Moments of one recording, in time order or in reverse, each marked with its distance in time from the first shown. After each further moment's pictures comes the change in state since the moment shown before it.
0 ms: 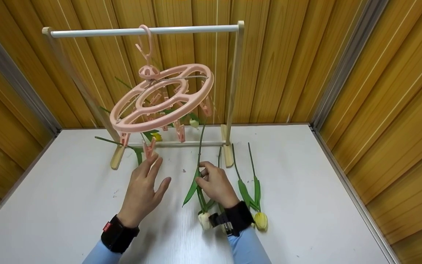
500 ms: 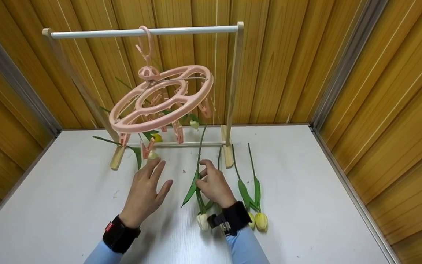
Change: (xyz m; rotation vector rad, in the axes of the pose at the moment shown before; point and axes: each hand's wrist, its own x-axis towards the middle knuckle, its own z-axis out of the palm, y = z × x) left_hand -0.004 0.000 0.006 0.049 -0.085 -0.024; right_hand 0.006 0.010 0.008 0.071 0.005 0.019
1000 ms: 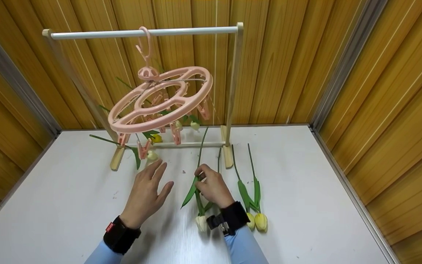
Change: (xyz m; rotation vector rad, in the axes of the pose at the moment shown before) left_hand -0.001 0.000 0.001 -0.019 -0.037 0.009; right_hand 0.001 0.007 0.006 -0.041 -0.037 0.001
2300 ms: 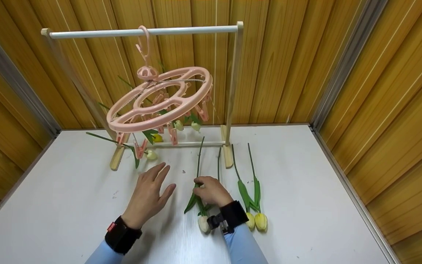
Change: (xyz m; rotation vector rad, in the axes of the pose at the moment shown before) left_hand -0.002 0.001 0.005 -0.006 -0.069 0.001; right_hand 0.002 0.021 0.005 -0.124 -0.206 0.100
